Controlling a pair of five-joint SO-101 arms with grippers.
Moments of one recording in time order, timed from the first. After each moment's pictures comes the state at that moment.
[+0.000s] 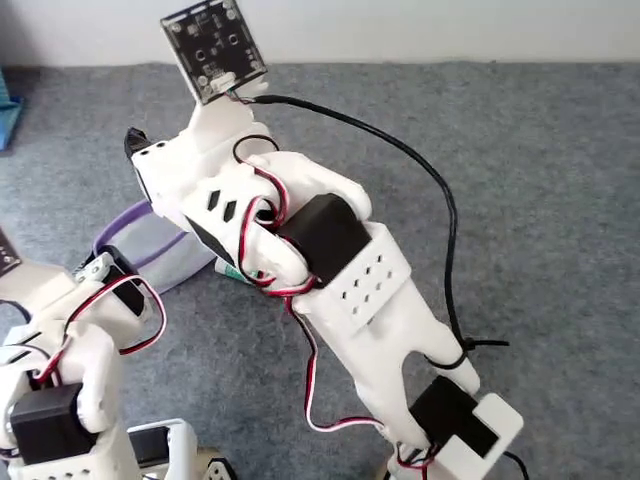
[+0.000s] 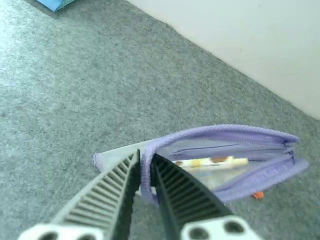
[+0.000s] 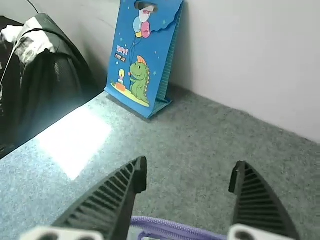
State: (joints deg) left arm -15.6 -65.3 31.9 83.6 29.7; right arm -48.1 1.0 -40.2 66.5 -12.0
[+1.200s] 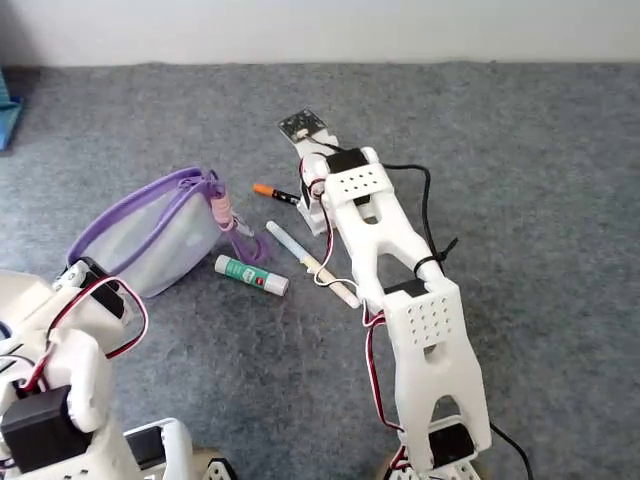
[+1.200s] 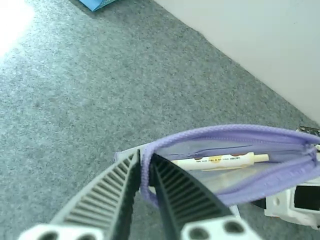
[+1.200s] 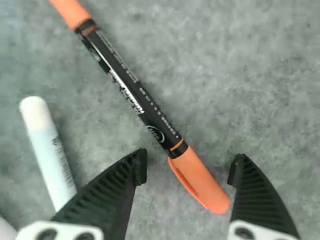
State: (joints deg) left arm -23.0 -65.3 31.1 85.8 29.7; right arm -21.0 50.3 -36.7 71.3 11.7
